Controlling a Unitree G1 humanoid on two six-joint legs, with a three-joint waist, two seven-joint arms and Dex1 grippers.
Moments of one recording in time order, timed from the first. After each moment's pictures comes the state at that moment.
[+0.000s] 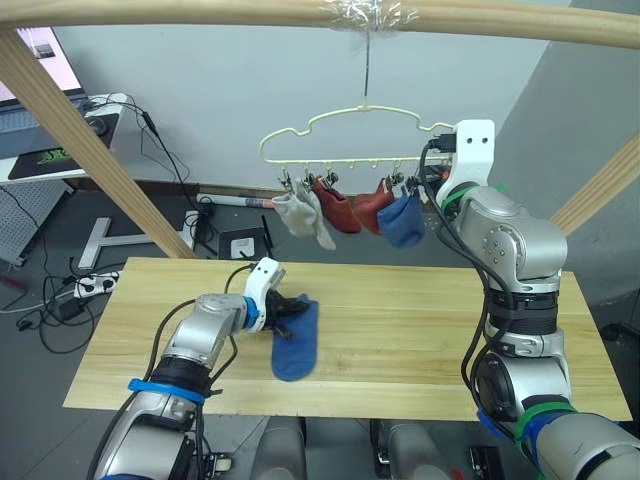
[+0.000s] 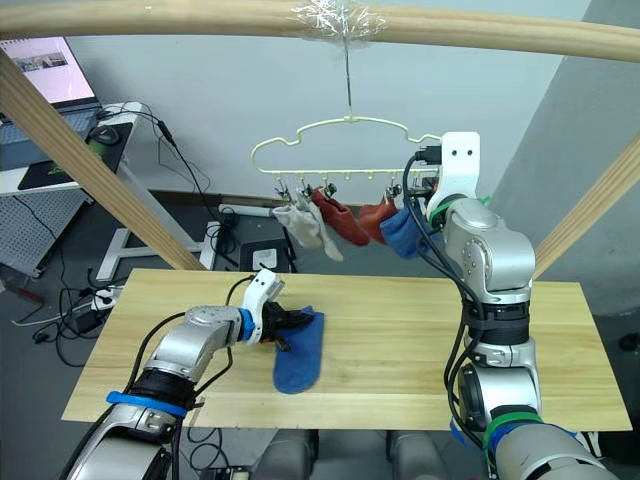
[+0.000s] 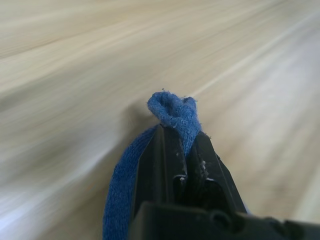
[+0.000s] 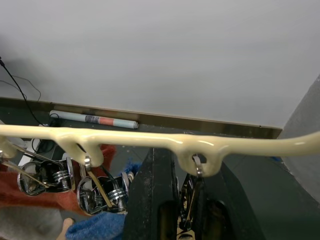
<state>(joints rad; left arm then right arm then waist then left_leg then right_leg) -0.46 0.44 -0.15 0.25 -0.18 0.60 -0.92 -0.85 -0.17 -0.14 -0.08 0.21 1.01 -0.02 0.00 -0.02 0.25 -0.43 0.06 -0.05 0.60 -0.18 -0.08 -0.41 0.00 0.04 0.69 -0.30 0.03</state>
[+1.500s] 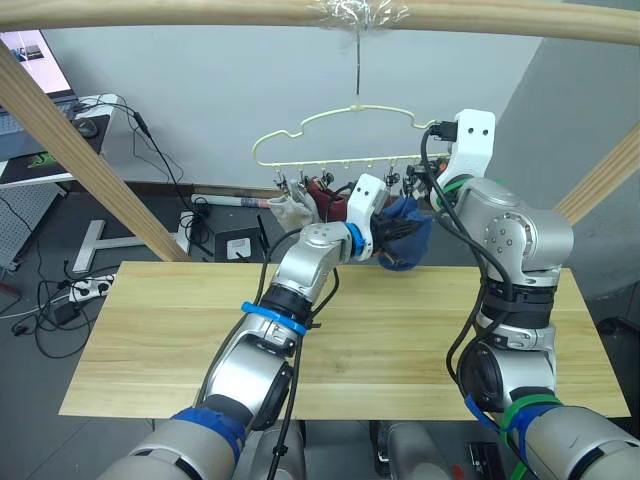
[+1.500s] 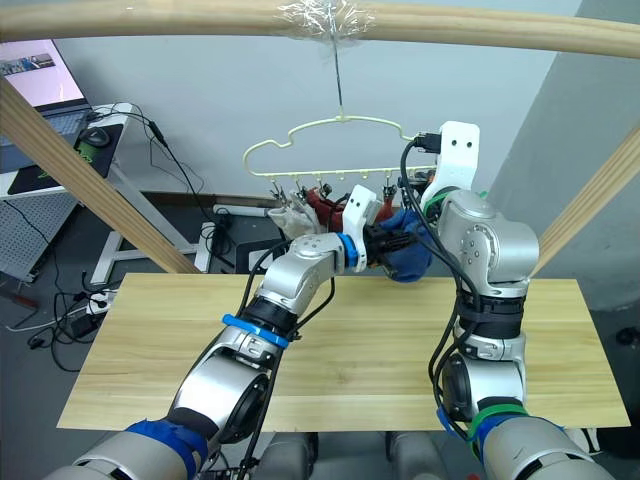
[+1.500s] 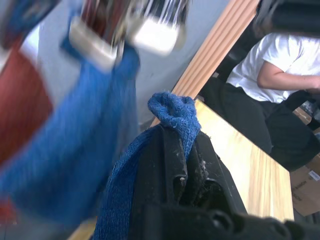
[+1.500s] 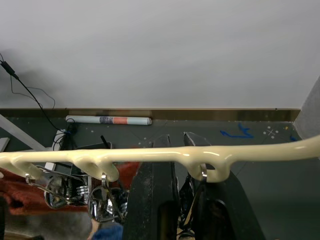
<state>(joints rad) -0.94 -0.01 -0.16 0.61 -0.18 0.32 -0.72 -0.92 -0.09 -0.23 -0.12 0.26 1.15 -0.07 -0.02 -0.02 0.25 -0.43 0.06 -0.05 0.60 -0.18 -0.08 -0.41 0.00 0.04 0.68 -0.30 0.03</state>
